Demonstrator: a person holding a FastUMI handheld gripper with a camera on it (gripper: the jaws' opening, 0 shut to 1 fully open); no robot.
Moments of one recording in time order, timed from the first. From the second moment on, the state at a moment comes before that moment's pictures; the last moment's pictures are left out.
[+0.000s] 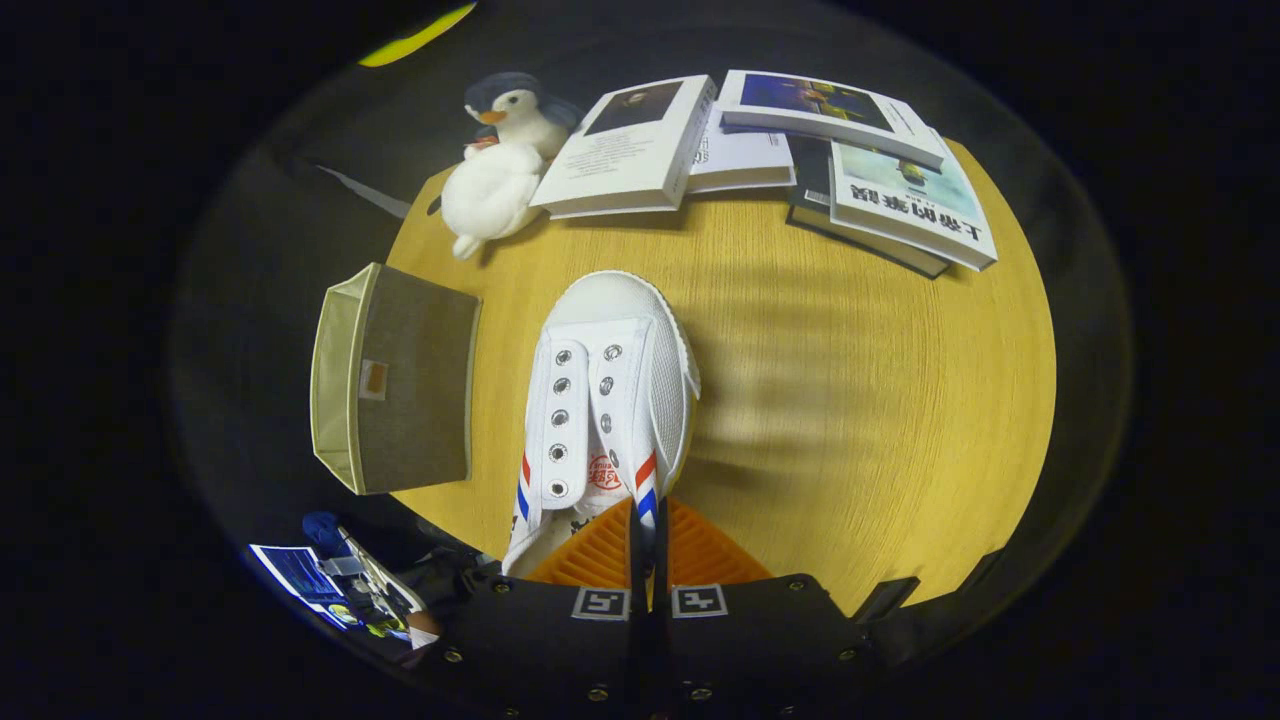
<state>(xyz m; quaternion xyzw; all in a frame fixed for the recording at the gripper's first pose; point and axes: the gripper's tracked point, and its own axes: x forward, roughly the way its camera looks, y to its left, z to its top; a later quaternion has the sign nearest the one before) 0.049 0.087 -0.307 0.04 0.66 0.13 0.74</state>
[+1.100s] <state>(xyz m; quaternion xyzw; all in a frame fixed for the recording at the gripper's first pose) 0.080 0.311 -0.206 -0.02 0.62 0.28 0.74</state>
